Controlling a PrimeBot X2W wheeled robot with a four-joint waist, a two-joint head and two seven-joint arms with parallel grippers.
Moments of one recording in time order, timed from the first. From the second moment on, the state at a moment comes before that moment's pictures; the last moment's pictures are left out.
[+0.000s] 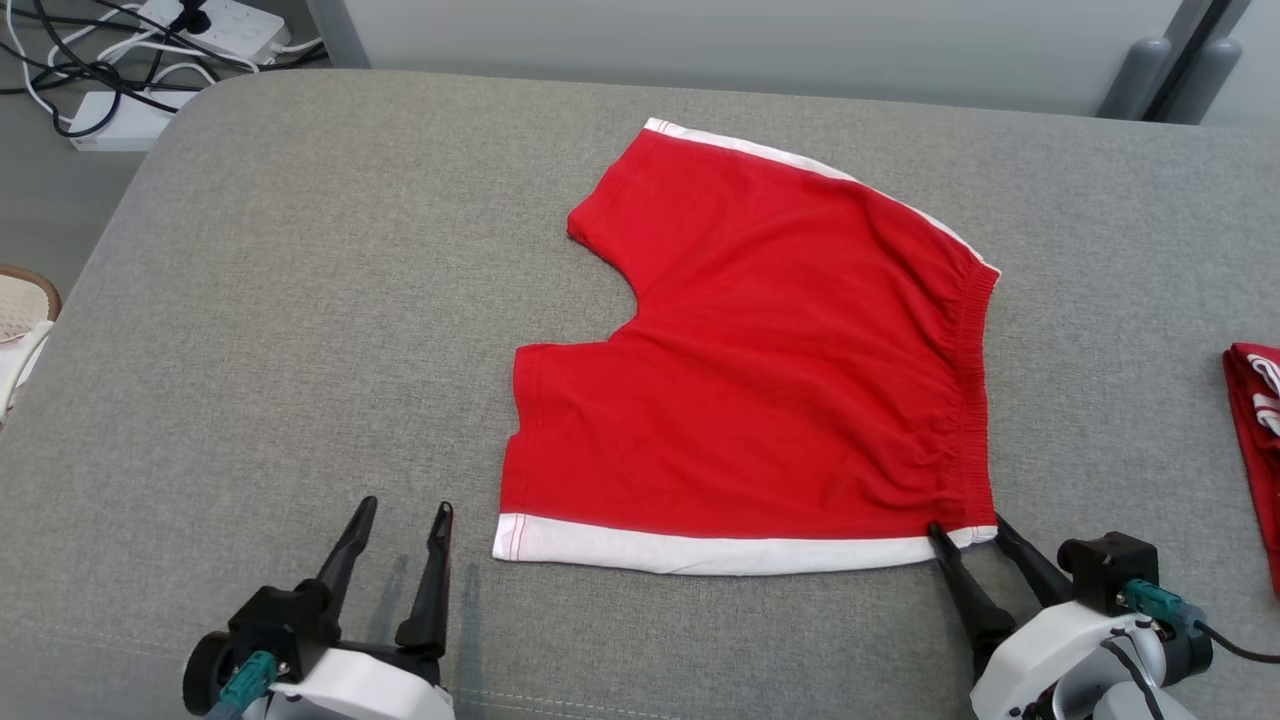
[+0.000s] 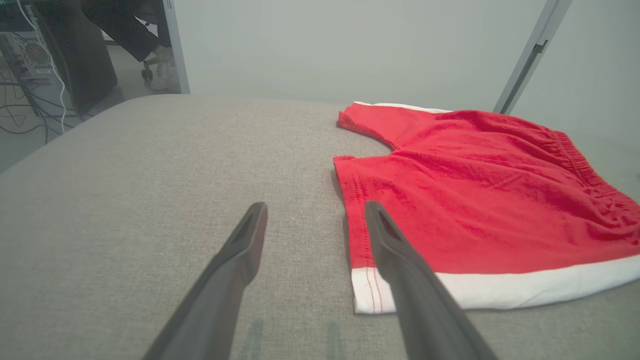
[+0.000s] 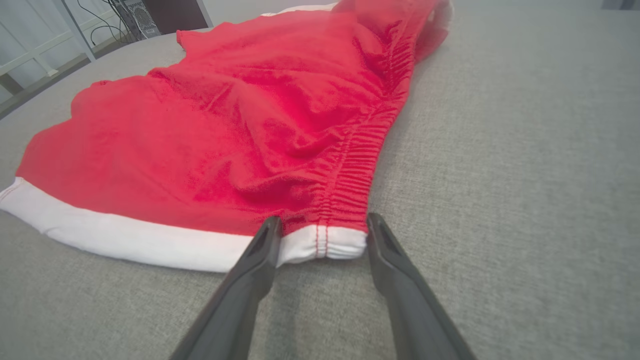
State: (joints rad) left arm -0.04 0.04 -0.05 0.28 -0.18 -0.12 -0.26; right arm -0.24 -0.25 0.43 0.58 0.49 0.13 -0.25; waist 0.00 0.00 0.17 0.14
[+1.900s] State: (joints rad) left arm -0.25 0.47 -0.83 0.48 -0.84 -0.13 -0.07; right arm -0.32 -0.48 0.82 0.43 0.75 0.13 -0.12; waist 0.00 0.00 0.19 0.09
